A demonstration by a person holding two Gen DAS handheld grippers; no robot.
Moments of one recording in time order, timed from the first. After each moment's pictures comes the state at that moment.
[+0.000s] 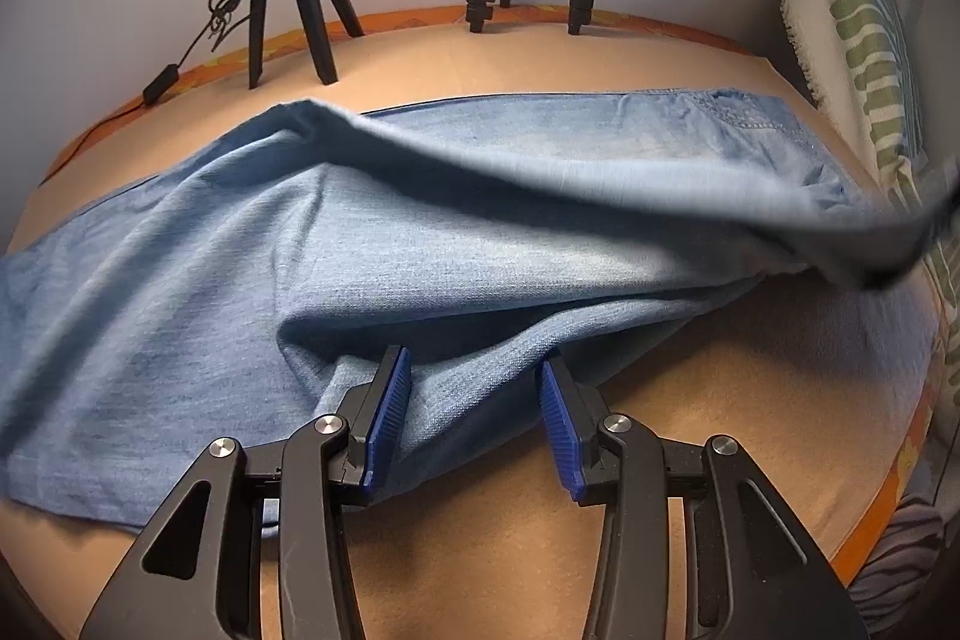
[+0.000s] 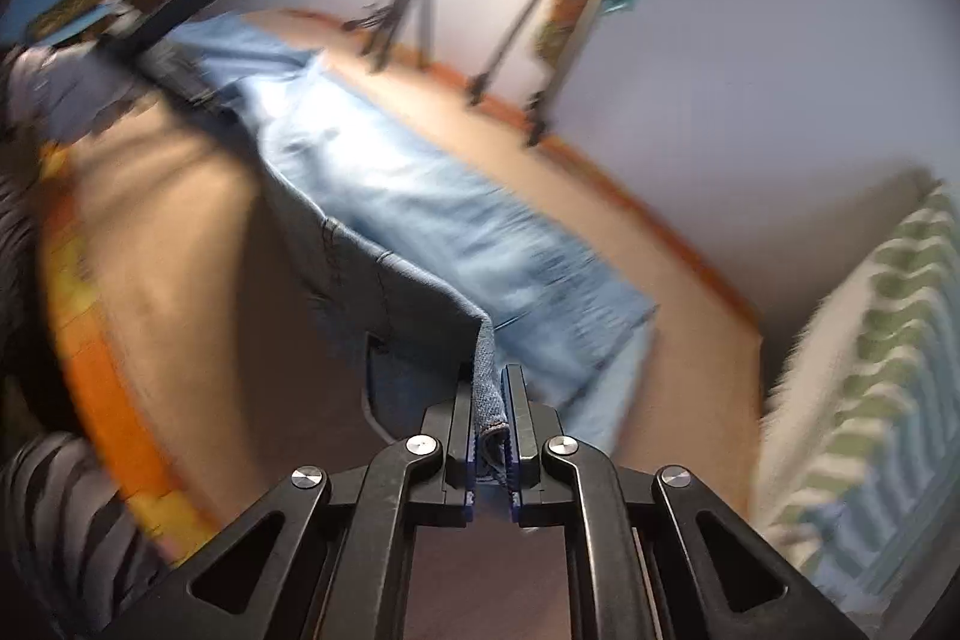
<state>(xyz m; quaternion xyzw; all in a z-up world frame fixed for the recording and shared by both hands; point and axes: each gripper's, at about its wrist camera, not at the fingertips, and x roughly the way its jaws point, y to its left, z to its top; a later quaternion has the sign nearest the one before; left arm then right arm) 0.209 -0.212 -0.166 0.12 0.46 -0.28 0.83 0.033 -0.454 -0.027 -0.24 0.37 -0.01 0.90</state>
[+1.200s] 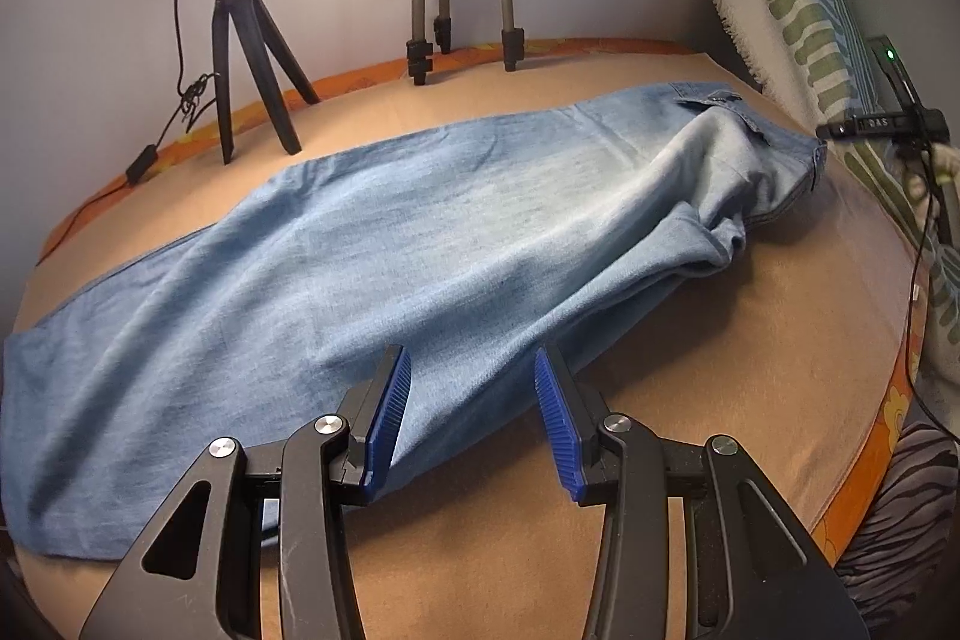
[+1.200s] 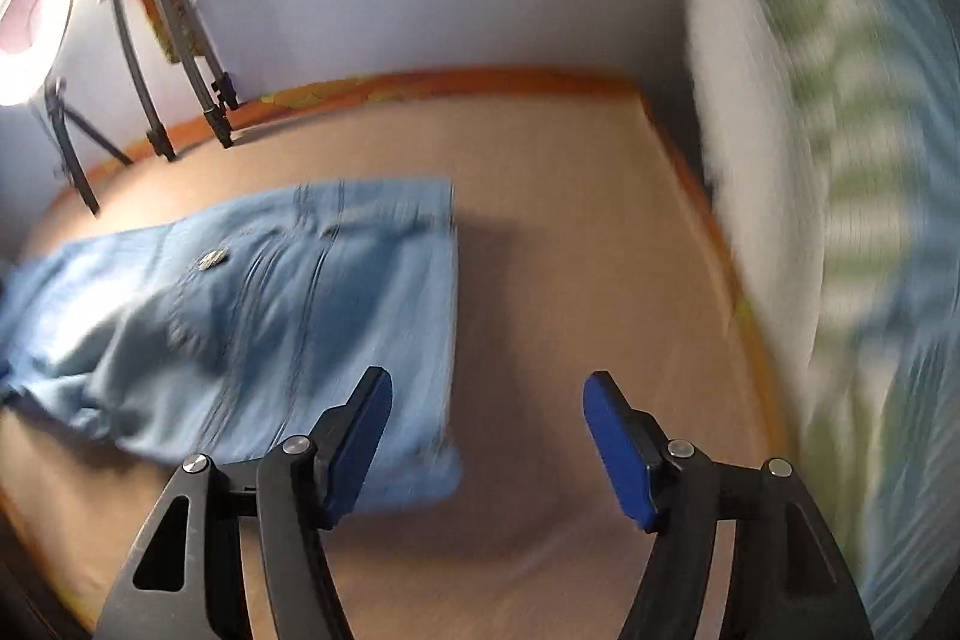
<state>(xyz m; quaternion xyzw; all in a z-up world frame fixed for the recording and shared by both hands) 0.185 -0.213 -0.133 0.16 0.41 -0.33 0.83 0.081 -0.624 -0.076 0.17 0.47 -0.18 0.85</state>
